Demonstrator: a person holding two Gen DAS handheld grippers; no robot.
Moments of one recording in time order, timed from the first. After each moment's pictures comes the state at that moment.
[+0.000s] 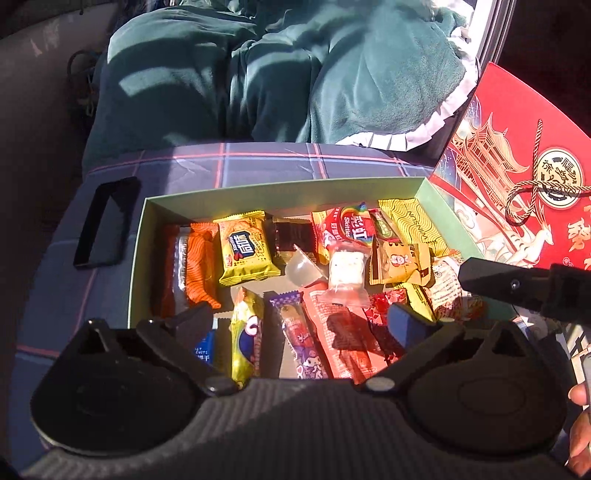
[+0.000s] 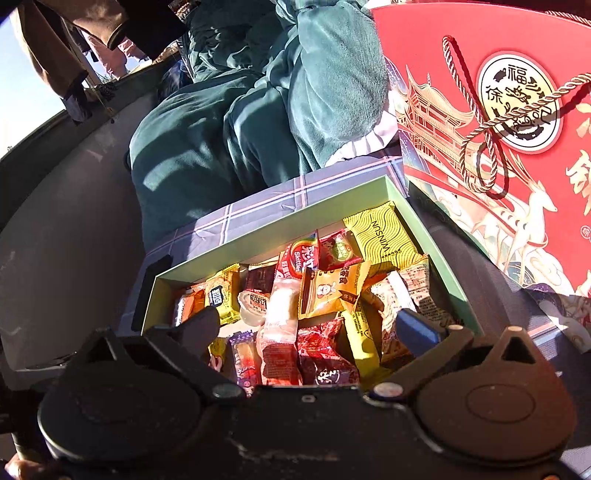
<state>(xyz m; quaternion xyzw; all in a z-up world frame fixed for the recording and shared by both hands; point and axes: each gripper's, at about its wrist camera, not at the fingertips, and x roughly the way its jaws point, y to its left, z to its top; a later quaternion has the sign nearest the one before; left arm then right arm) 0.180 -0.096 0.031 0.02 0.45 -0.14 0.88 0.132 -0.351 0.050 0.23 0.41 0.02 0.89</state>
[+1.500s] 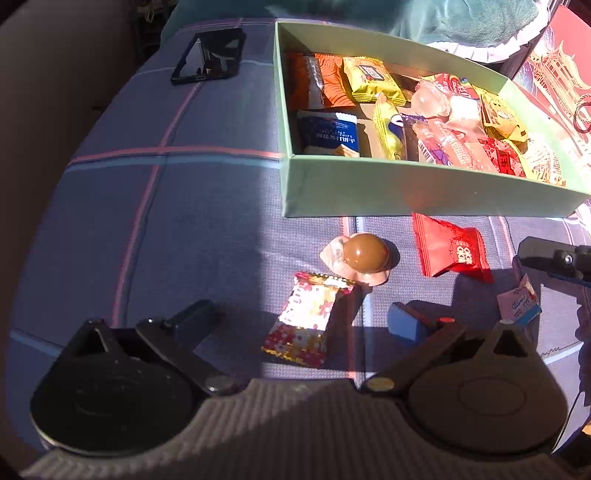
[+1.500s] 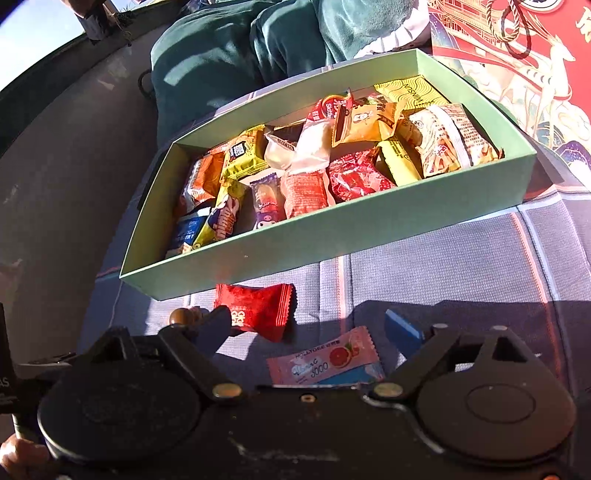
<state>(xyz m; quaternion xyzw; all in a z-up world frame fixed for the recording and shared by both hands) 0.095 0.017 -0.062 0.00 0.54 -0.07 0.84 0.057 -0.282 -0.015 0.19 0.49 0.07 0.85</state>
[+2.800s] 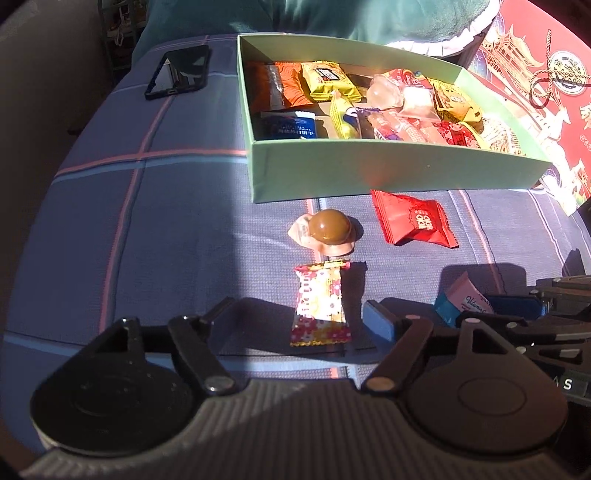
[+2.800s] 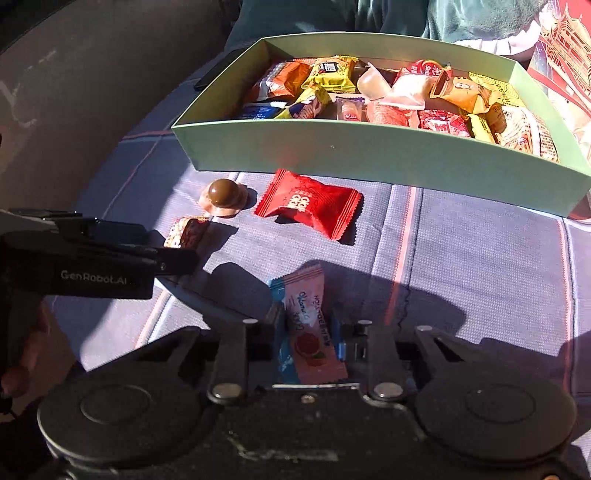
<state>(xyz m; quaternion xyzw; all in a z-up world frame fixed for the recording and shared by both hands) 0.065 0.015 -0.056 0.02 0.51 -0.12 0.85 0.015 -0.218 -0.025 0.01 0.53 0.15 0.84</state>
